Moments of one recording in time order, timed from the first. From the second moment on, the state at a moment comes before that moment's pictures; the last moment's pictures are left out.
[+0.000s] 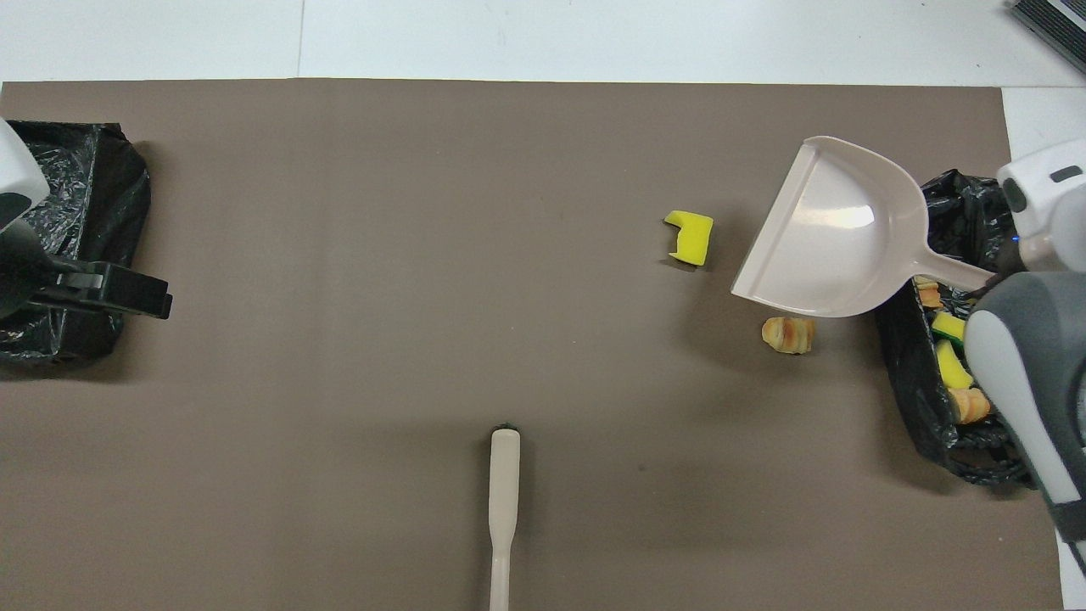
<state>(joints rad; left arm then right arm) -0.01 -0.03 -0.14 -1.51 -0.03 1.46 0.02 -0.19 0.06 0.15 -1.83 -0.27 1.86 -1.01</state>
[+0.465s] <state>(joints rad) -0.01 -0.03 -0.14 -1.51 -0.03 1.45 0.02 0.08 0.16 0.16 -1.83 -0.11 1.96 -0.31</state>
